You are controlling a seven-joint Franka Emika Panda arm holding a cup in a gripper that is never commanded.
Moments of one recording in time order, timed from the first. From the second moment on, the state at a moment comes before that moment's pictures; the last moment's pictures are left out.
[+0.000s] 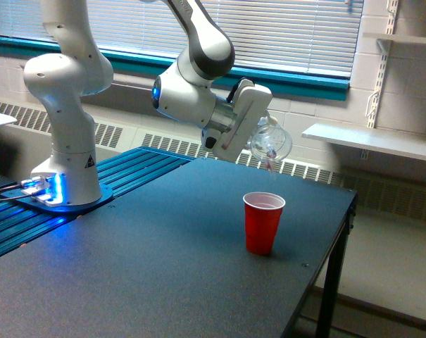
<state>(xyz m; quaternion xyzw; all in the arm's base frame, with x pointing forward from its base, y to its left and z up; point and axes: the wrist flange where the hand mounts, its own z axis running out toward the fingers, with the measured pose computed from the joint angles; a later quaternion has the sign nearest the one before) 0.421 0.061 0.281 -0.47 0.67 0.06 0.58</state>
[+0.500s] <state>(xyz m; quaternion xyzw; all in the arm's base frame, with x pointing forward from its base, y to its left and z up) 0.425 0.048 0.286 -0.43 0.68 0.06 0.59</state>
